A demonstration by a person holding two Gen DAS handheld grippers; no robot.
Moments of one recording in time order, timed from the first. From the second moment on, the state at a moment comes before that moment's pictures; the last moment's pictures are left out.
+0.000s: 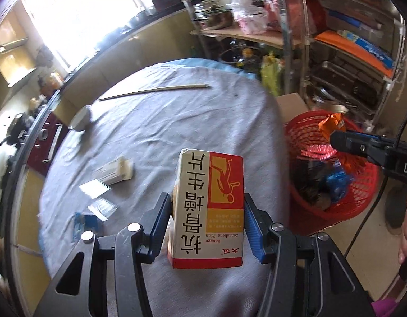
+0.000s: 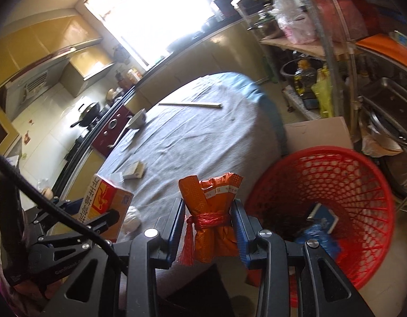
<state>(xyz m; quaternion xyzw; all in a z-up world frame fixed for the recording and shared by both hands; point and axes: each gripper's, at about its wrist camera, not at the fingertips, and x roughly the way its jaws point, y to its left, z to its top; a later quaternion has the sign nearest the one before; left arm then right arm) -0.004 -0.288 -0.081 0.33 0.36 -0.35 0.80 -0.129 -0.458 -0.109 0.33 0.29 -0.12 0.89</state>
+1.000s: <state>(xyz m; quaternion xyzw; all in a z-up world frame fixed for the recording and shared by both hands) 0.010 -0.350 -0.081 0.26 0.39 -0.45 0.76 -0.209 -0.519 -0.121 0.38 0.28 -0.25 0.85</state>
